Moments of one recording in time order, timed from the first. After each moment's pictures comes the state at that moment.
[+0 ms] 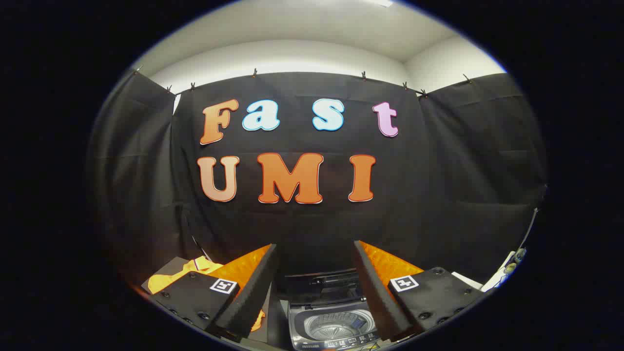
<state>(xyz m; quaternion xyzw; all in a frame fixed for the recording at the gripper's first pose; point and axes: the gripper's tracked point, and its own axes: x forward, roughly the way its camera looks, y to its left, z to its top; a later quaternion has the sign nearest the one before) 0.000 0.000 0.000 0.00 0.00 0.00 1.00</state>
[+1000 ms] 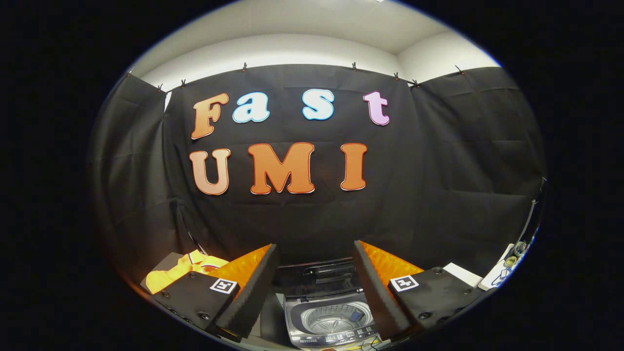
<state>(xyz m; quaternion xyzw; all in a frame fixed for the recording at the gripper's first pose) -0.005 -0.024 -0.019 0.01 0.03 -0.02 1.00</state>
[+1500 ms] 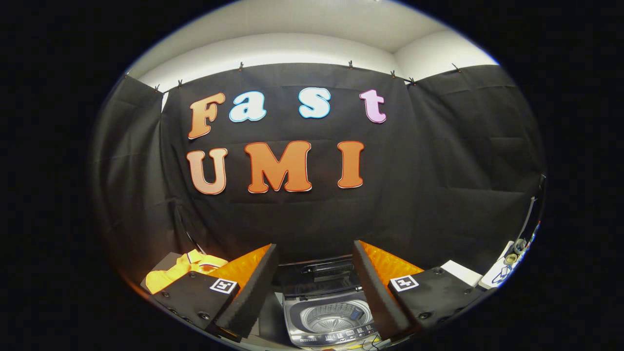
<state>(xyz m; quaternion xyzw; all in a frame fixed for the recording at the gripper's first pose) -0.007 -0.029 -0.023 0.02 0.03 -0.02 1.00</state>
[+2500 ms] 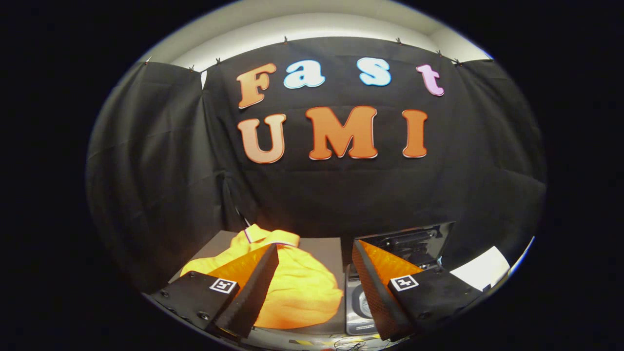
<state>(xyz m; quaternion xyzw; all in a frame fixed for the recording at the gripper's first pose) 0.011 0.173 -0.111 0.02 0.13 0.13 0.98</state>
